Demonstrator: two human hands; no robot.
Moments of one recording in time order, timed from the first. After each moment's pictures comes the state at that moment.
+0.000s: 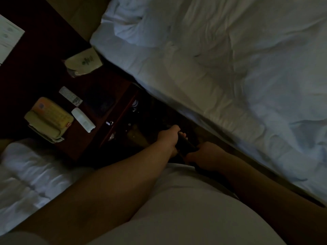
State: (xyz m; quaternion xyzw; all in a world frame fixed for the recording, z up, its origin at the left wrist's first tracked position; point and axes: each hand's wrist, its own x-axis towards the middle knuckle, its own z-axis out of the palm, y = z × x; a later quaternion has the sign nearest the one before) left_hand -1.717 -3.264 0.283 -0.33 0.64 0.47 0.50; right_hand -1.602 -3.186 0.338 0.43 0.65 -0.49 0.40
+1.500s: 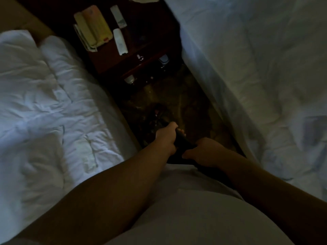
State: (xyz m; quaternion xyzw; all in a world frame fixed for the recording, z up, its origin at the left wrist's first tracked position) left_hand -1.511 -3.419 0.288 -0.48 0.53 0.60 0.36; right_hand -1.445 -3.293 0.351 0.28 0.73 -0.39 0.49
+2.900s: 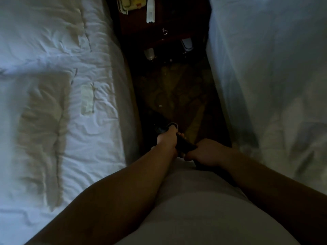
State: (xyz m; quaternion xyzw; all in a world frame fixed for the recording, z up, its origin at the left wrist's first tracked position) left_hand -1.340 -3.372 0.283 -0.58 0.47 0.62 0.25; right_hand -1.327 -3.233 0.341 0.07 0.77 -0.30 0.55
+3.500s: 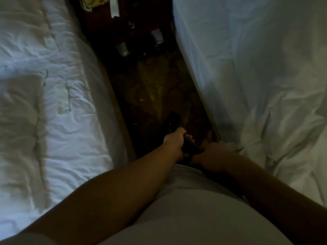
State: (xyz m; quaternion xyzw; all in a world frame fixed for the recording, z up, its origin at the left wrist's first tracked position) left_hand -1.243 -3.268 0.298 -0.54 0.44 0.64 0.33; right_hand -1.206 -3.143 0.363 0.19 0.78 -0.27 0.53
